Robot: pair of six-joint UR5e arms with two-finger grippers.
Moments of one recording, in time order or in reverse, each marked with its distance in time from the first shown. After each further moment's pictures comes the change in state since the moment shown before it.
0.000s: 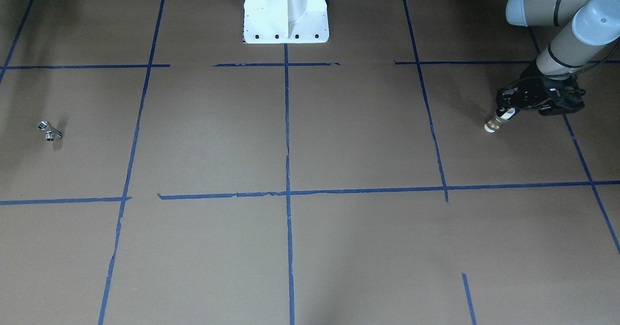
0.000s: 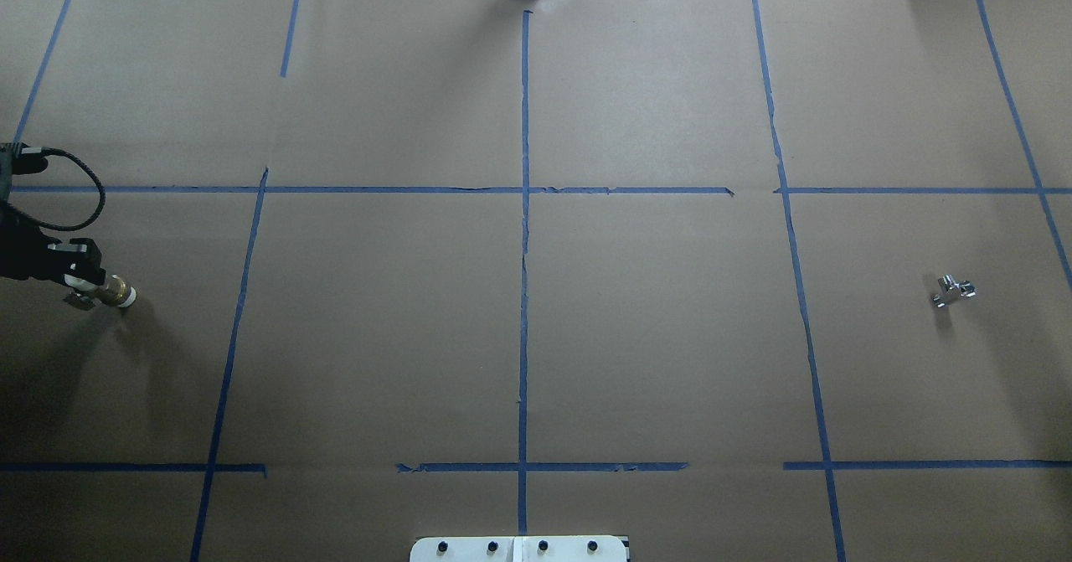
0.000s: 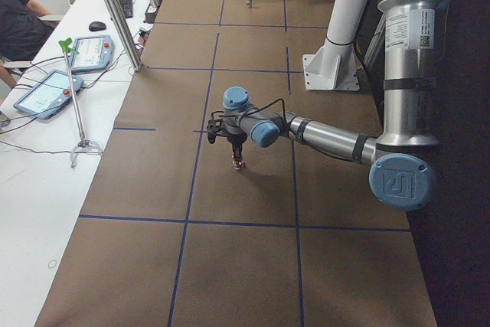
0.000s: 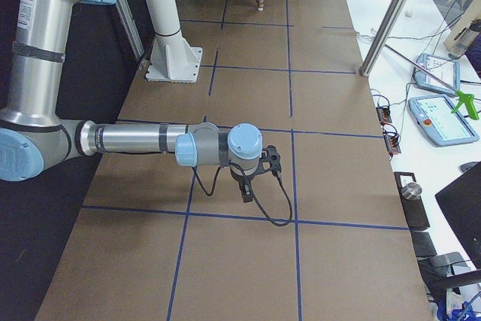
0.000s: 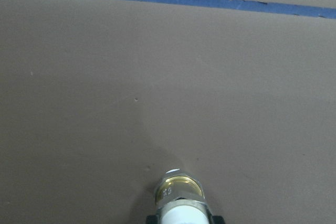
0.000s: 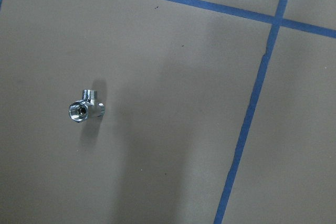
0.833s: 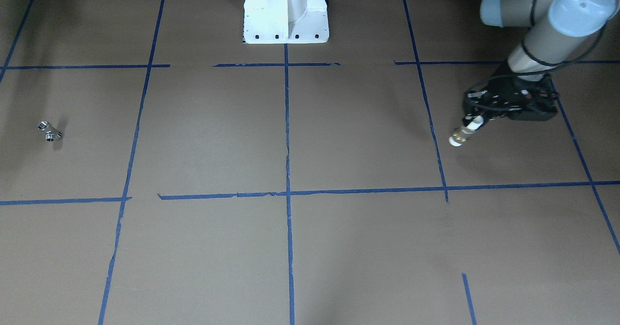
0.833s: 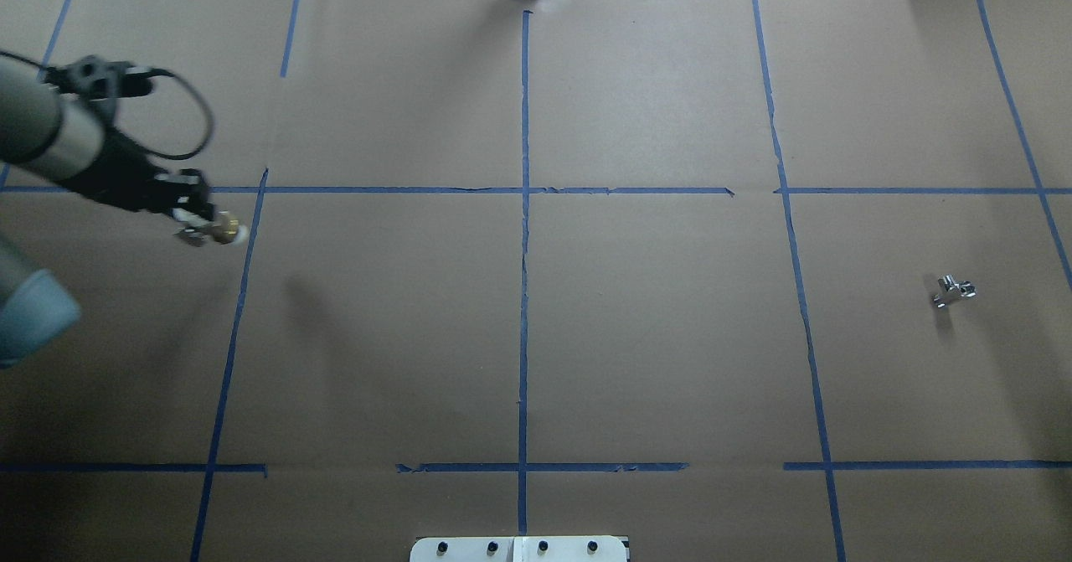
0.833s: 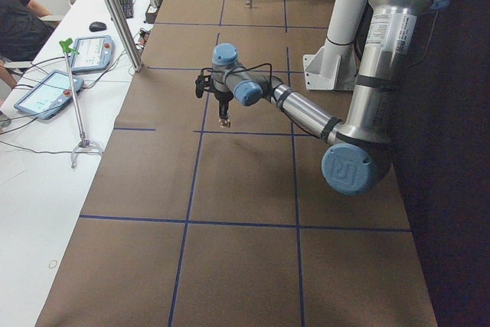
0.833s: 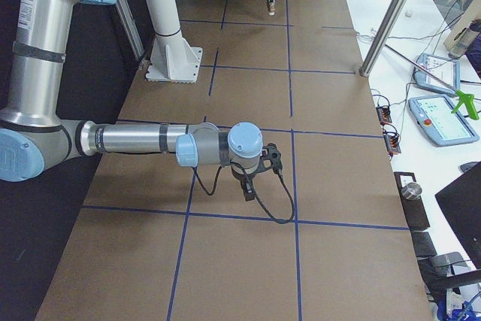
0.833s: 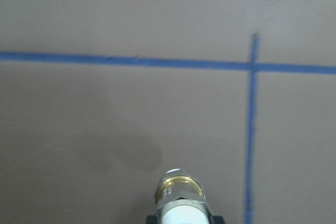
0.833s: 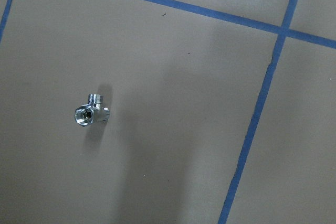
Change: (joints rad) left arm 0.065 -0.334 -0.062 0.213 -0.003 -0.048; right arm -0.004 0.001 0.000 0.034 0.005 0.000
